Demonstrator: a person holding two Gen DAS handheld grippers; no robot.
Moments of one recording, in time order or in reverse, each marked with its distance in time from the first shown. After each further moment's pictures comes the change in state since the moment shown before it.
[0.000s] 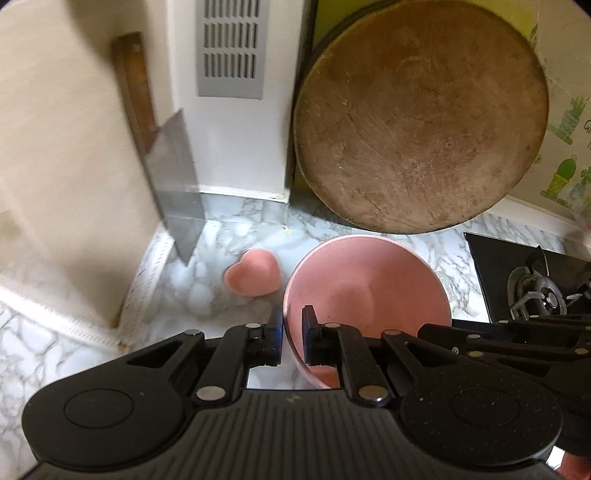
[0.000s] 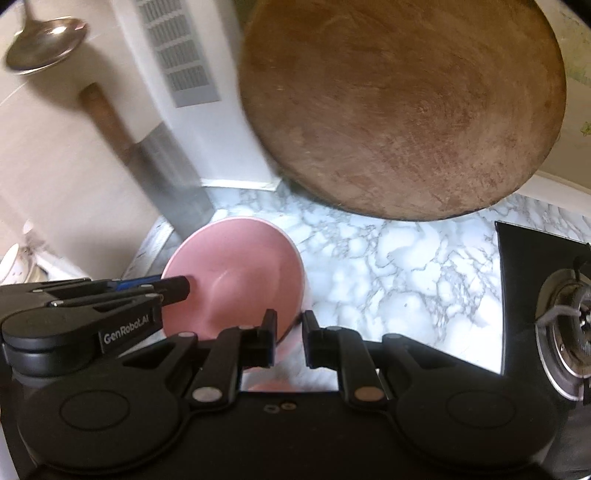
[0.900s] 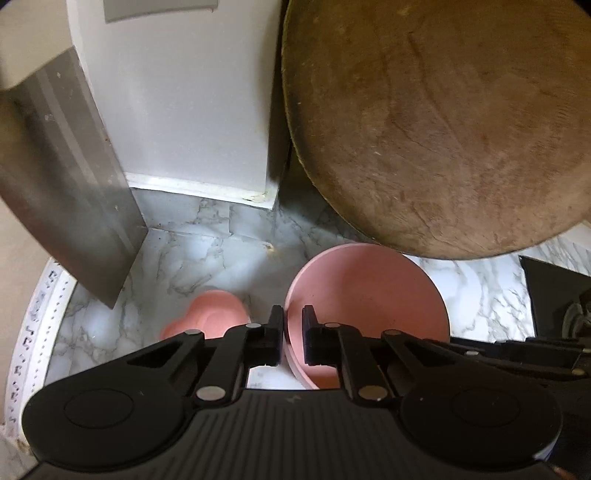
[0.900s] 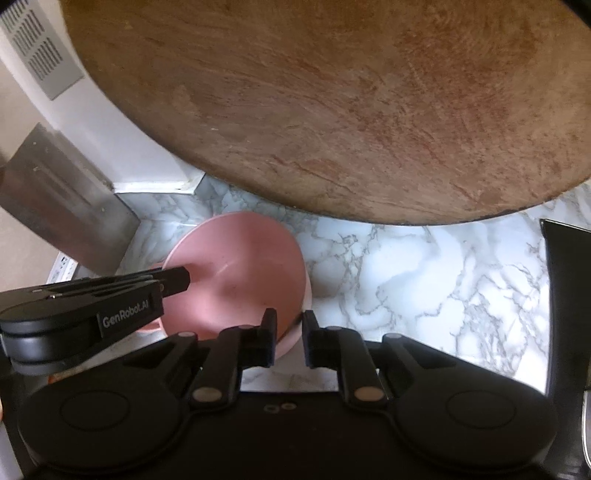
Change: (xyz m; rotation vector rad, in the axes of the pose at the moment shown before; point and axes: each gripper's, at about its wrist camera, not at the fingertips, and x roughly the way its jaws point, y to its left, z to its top) left arm 0.170 -0.010 0.060 -0.040 0.099 0.005; right arm 0.147 -0.074 0.060 0.072 0.115 0.011
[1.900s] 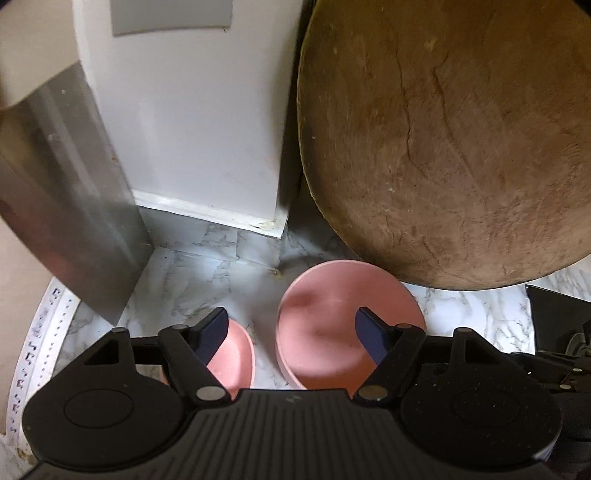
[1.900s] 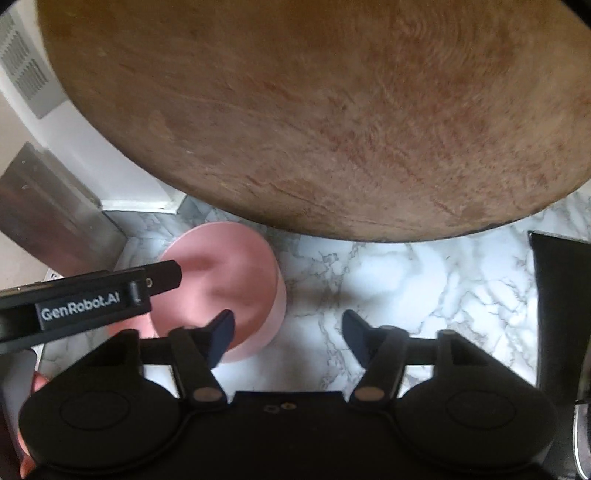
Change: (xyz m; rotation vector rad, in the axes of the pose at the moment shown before) left arm 0.012 0.002 0.008 -0.048 -0.033 0.018; right arm 0.008 -0.013 0.003 0.017 -0.031 -0.019
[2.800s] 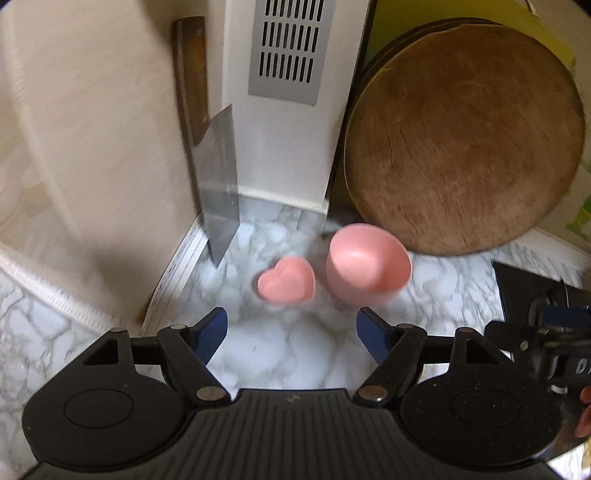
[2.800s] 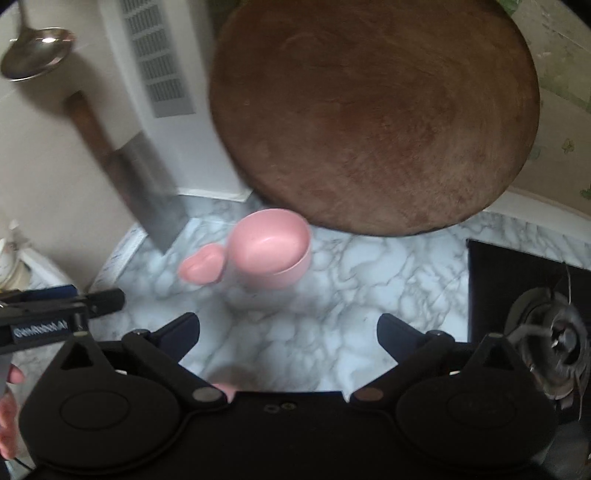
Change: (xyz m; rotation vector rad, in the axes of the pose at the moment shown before) left arm -0.159 0.045 -0.071 -0.019 -0.110 0.025; right arm -0.148 0.045 -0.075 -0.122 -0.125 -0.043
